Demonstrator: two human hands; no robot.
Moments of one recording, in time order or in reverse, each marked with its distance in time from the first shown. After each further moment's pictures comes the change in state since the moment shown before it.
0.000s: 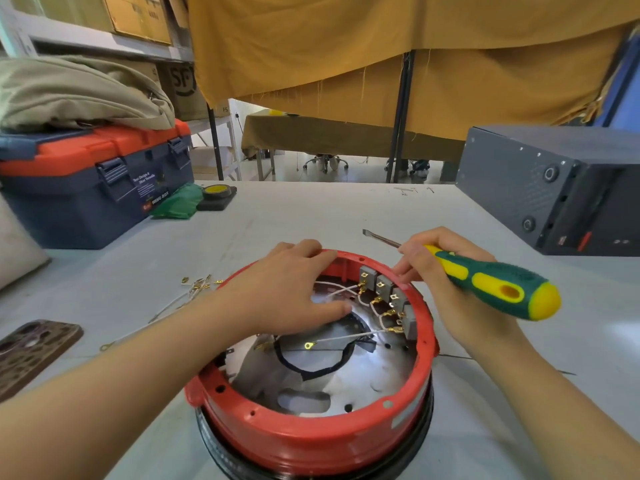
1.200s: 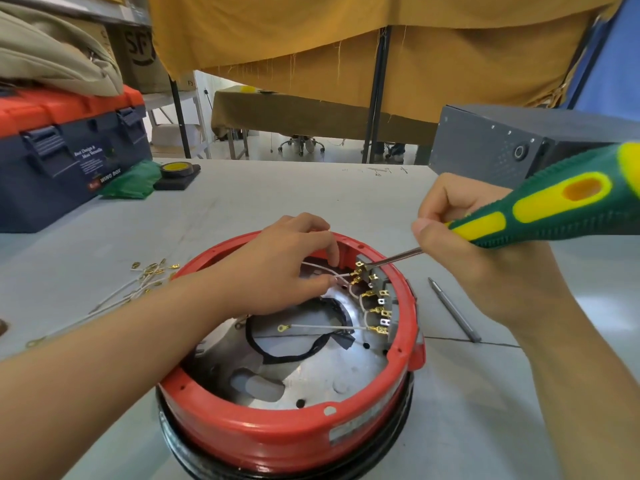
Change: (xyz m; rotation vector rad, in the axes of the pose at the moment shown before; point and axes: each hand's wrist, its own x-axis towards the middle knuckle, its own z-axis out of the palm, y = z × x) left_hand 0.021 0.011 0.014 -0.219 0.098 0.189; right_hand 0.001 -0.035 -0.034 -0.240 -0.116 -0.233
